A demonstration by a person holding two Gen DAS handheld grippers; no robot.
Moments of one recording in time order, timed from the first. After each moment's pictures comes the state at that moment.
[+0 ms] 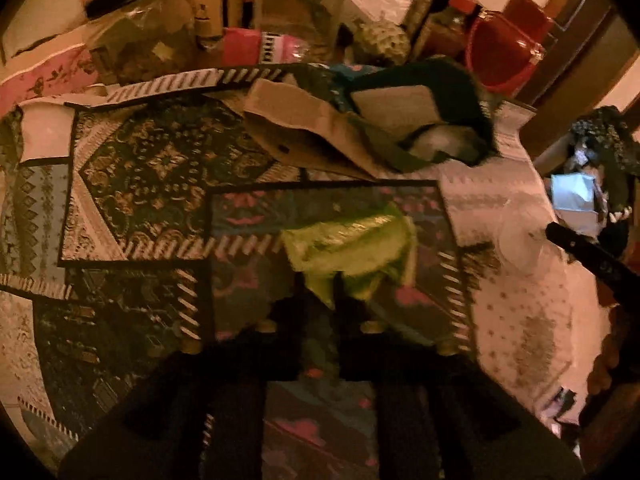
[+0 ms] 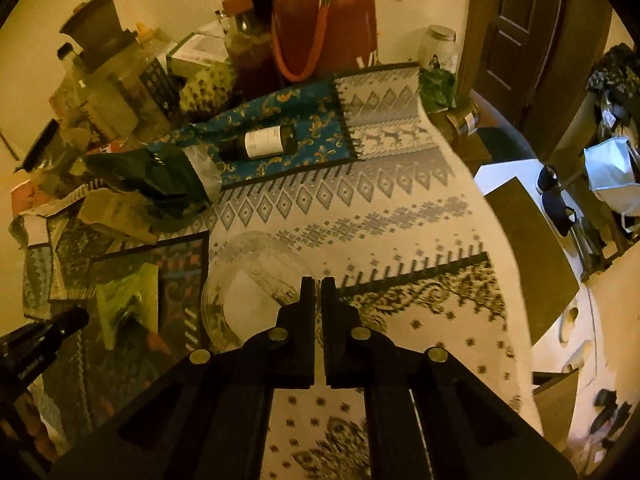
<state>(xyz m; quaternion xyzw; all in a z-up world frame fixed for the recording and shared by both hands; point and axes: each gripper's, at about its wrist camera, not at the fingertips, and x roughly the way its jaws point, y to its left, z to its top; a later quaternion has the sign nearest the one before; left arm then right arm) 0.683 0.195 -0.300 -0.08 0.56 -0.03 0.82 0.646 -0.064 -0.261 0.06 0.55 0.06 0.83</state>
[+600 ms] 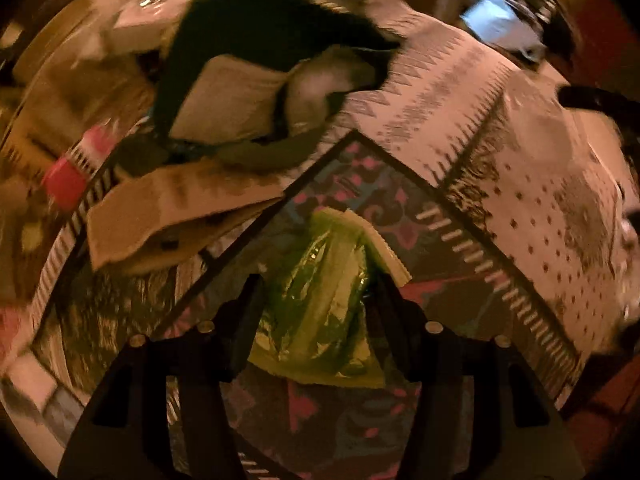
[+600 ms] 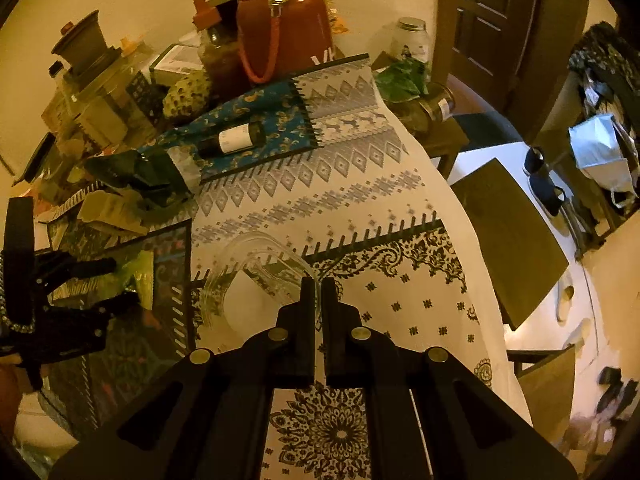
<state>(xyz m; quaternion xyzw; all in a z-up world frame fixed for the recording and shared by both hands) 0.737 0.137 -0.332 0.20 0.57 -0.24 0.76 0.630 -0.088 -0.258 0.09 0.55 0.03 0.83</state>
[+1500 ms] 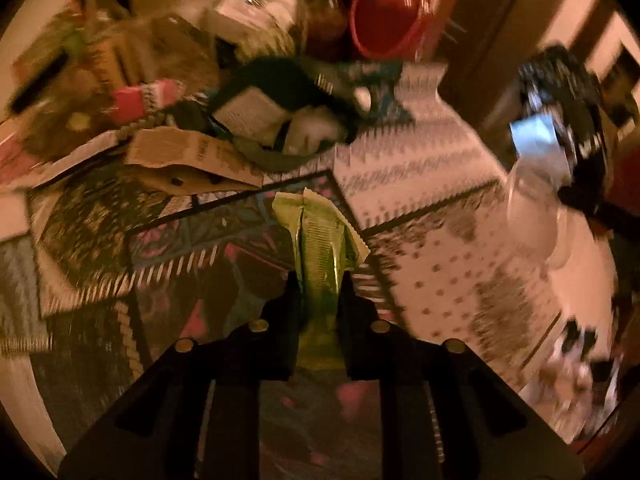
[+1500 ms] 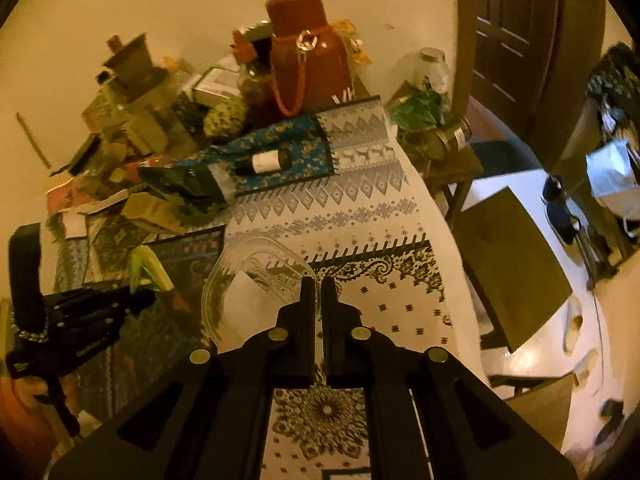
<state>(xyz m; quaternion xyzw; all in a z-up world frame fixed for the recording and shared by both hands) 0.671 0.136 -0.265 -0.02 0.53 -0.10 0.84 0.600 -0.112 -0.213 0.07 0.50 0.11 0.86</state>
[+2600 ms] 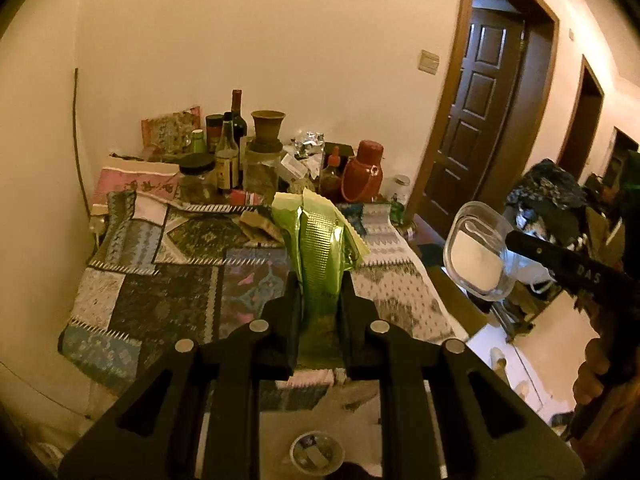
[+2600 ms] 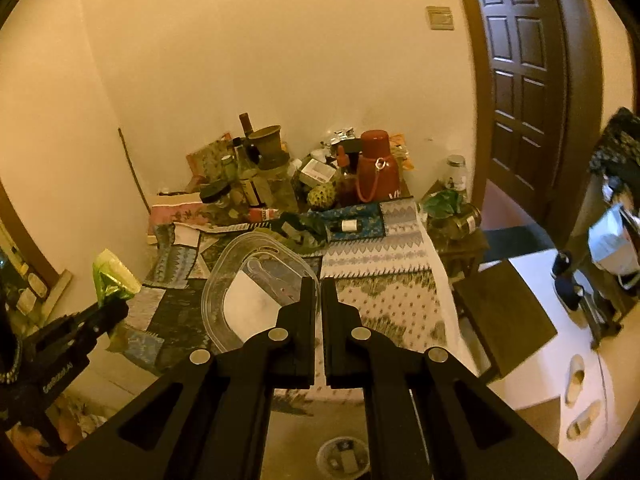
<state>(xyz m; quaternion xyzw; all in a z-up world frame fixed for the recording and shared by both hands) 0.386 0.124 -0.091 -0.07 0.31 -0.02 0.95 0.405 -0.102 -0.077 0.07 0.35 0.17 0.92</state>
